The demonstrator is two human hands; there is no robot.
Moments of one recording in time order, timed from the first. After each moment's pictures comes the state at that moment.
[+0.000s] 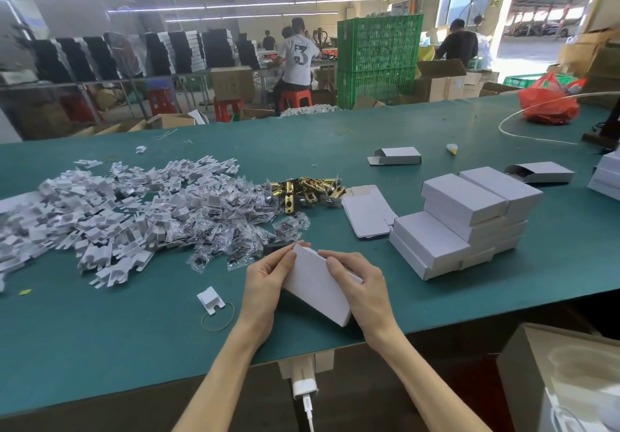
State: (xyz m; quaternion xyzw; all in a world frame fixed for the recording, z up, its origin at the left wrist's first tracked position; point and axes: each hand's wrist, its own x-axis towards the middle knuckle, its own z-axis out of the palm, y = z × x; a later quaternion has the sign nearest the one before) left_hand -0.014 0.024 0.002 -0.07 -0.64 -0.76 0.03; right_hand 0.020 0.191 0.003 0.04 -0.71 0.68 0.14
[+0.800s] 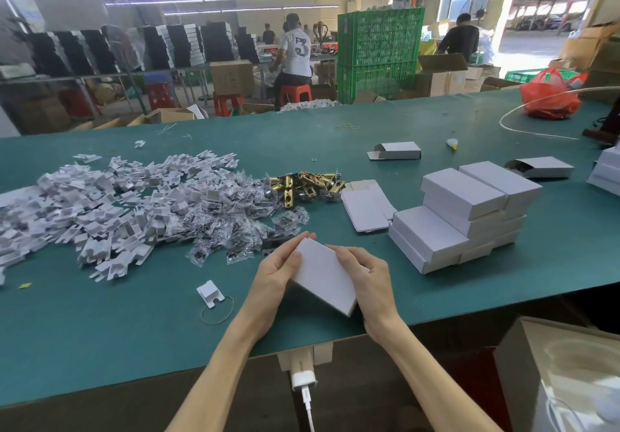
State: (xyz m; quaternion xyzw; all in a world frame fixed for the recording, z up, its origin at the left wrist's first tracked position) left_hand -0.011 0.024 0.001 -0.11 -0.68 -0.73 -0.03; right_hand 0.022 0.192 0.008 -0.03 -0.66 0.74 0.11
